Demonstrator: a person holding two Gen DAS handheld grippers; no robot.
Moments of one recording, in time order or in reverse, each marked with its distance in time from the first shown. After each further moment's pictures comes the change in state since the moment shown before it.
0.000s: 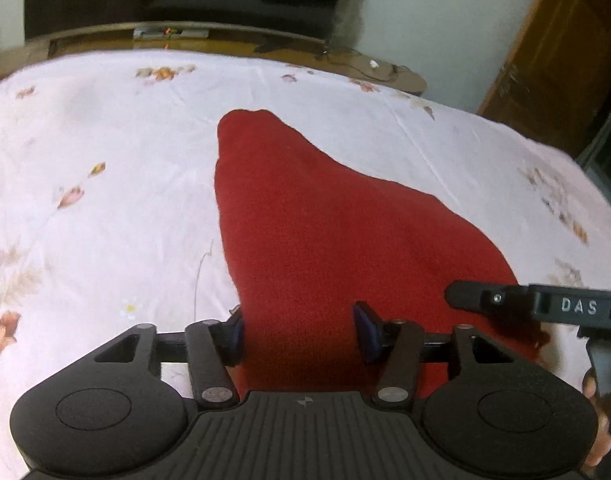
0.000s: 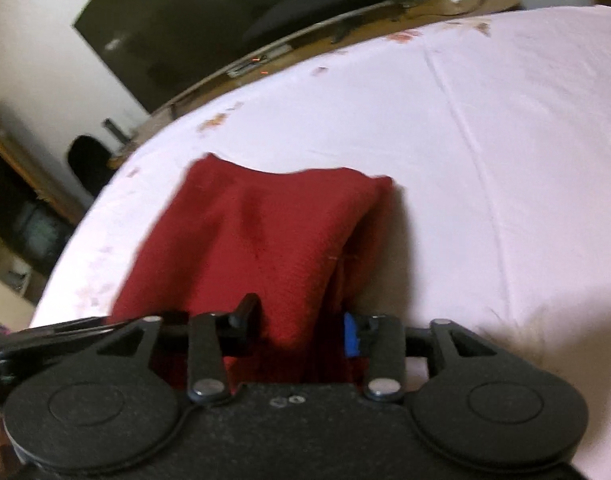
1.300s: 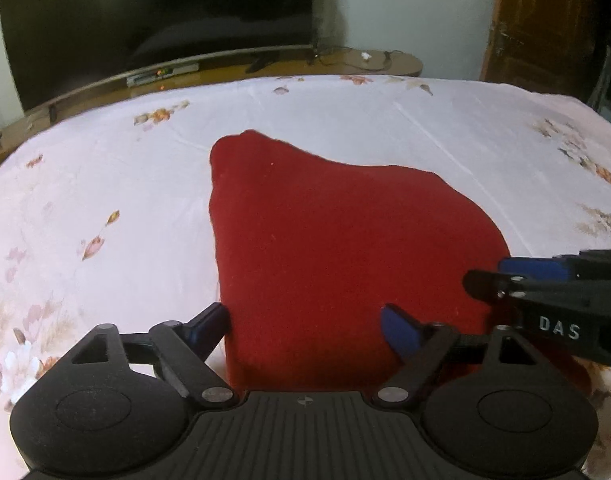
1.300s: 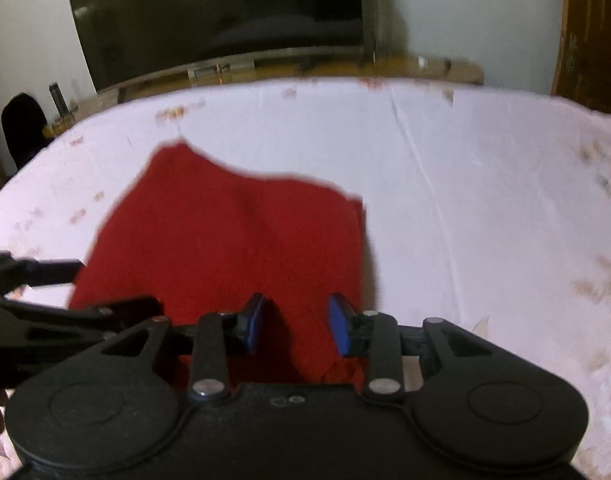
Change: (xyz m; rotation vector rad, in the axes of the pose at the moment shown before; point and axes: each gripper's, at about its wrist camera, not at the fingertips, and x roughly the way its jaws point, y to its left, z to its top) left arm -0.008 -0.028 0.005 0.173 -0.015 0.128; right arm 0.002 0.039 -0.015 -0.197 -0.092 -0.309
